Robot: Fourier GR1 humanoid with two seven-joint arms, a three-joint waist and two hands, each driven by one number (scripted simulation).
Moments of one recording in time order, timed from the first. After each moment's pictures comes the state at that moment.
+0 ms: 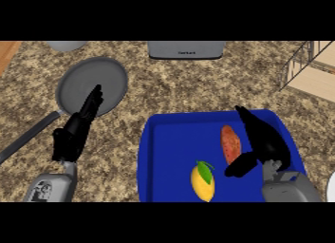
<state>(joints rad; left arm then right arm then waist) -0.15 0.10 -0.05 -1.48 -0.12 0.00 0.04 -0.19 -0.16 0.24 -1.66 0.71 0.33 0.78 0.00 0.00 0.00</state>
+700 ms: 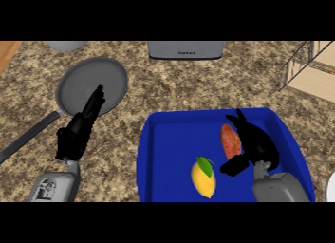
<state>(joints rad) -0.16 0.08 -0.03 -1.44 -0.14 -0.01 0.01 -0.17 -0.10 0.22 -1.54 0.78 0.30 0.65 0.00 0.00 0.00</state>
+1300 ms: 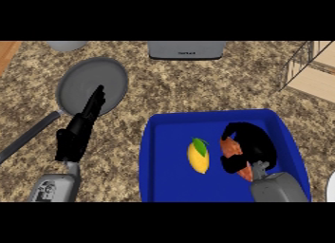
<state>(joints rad) -0.15 0.07 -0.03 -1.48 -0.15 -0.02 0.04 -0.17 -0.11 0.24 -1.50 0.88 0.28 0.58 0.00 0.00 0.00</state>
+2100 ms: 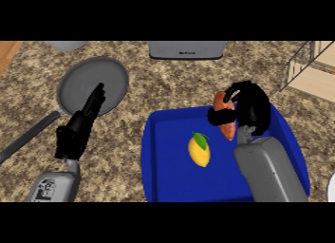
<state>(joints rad) -0.17 0.07 -0.03 -1.48 -0.16 -0.02 0.05 -0.45 0.00 0.12 -1.43 0.94 -0.15 0.85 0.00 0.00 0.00</state>
